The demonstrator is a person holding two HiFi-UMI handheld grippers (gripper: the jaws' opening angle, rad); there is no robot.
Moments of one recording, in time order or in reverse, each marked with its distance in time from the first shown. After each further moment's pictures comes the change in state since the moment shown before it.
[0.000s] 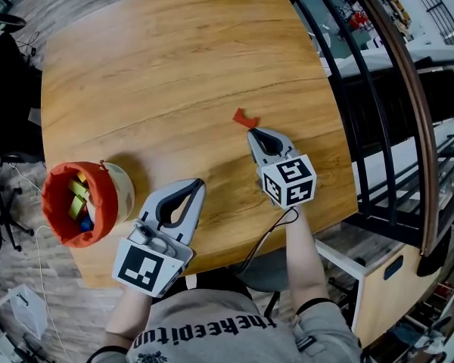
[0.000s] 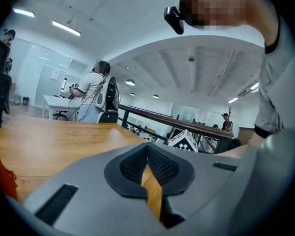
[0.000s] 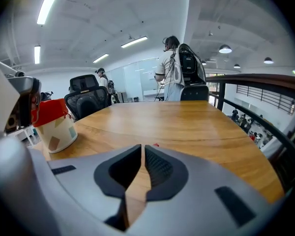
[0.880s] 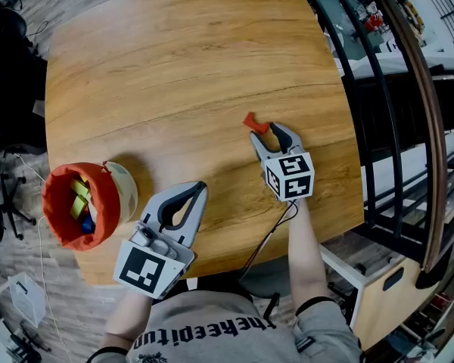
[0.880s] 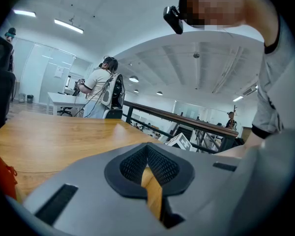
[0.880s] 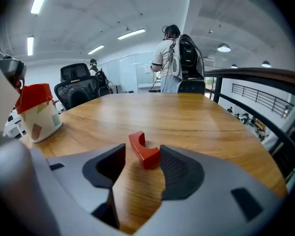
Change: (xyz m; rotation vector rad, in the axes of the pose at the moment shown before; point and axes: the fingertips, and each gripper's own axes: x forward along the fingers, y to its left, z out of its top) left arm 0.008 0.016 -0.012 -0.021 0.044 0.043; right arm 0.039 -0.033 -0.031 -0.013 0.073 -0.070
